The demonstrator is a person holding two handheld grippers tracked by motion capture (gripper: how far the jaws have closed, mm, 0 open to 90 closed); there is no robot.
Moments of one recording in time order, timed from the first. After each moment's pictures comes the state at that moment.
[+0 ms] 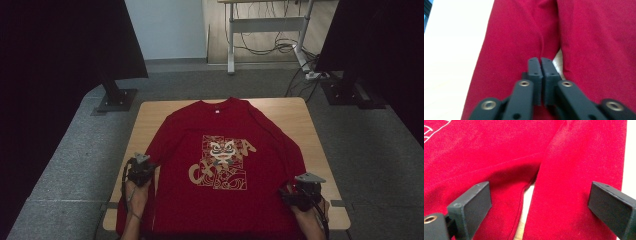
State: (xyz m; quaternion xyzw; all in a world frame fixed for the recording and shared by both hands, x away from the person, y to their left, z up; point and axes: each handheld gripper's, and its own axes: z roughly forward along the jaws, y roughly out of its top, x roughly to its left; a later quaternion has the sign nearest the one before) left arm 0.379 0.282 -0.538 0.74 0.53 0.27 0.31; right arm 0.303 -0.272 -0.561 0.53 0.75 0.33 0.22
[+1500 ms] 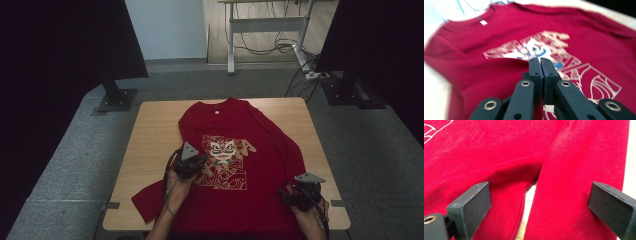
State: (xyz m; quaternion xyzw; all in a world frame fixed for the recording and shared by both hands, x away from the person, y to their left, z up) left arm 0.377 0.124 -0.500 0.80 0.36 0.19 0.43; right arm 0.303 -0.271 -0.561 0.52 0.76 0.33 0.22
